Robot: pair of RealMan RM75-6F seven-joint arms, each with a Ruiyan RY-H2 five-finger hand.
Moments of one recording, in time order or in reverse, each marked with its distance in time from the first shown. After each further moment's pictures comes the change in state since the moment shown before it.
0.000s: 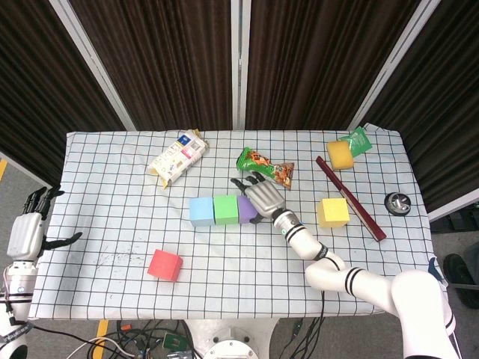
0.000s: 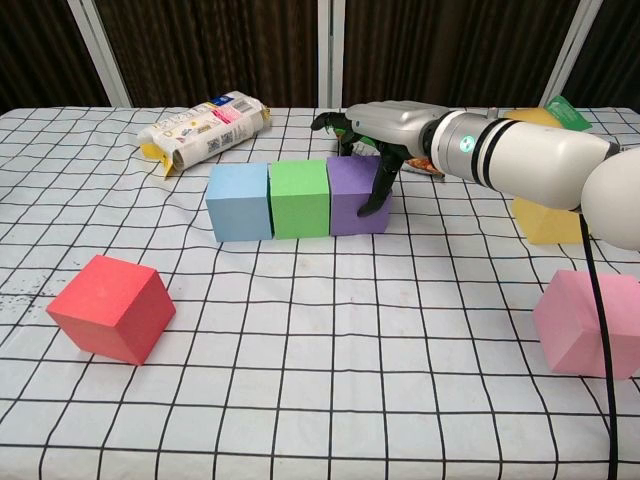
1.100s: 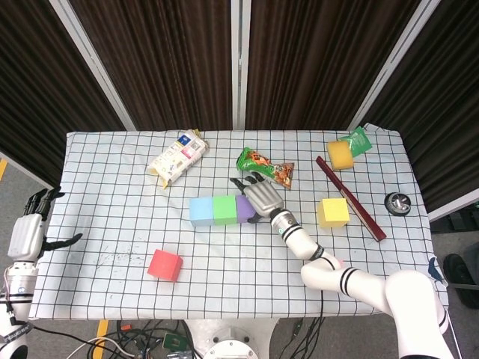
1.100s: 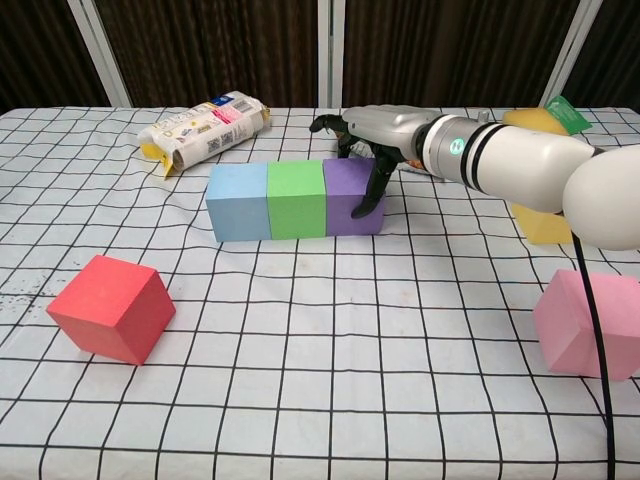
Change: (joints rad) left arm 0.004 -0.010 0.000 0.017 -0.003 -0.015 -0.022; right arm 0.017 -0.030 0.007 0.025 0.060 -0.010 -0.013
